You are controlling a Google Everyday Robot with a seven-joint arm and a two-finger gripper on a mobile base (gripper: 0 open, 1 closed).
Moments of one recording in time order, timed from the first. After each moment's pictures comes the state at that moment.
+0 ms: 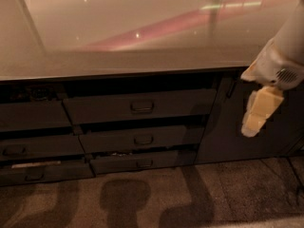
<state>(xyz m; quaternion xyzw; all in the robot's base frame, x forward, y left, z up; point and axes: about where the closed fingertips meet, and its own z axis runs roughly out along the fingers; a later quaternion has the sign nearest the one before) 0.470 -0.236 0.889 -0.58 0.80 0.03 0.11</state>
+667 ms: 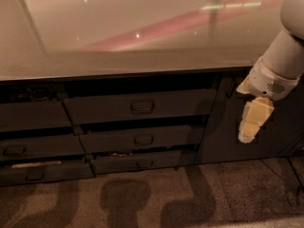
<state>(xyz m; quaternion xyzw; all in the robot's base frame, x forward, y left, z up) 0.485 -0.246 0.835 -0.59 0.80 0.07 0.08</state>
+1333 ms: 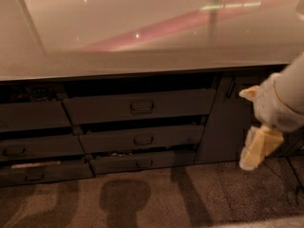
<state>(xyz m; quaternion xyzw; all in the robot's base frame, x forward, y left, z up) 0.426 -0.223 0.856 -0.61 0.77 -0.02 0.16</state>
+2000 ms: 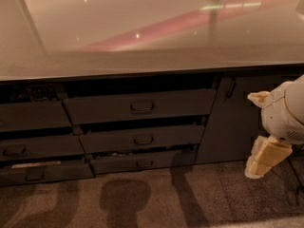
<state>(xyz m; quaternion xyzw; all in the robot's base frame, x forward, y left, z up) 0.400 -0.230 0.865 -0.60 0.78 -0.06 0.17</state>
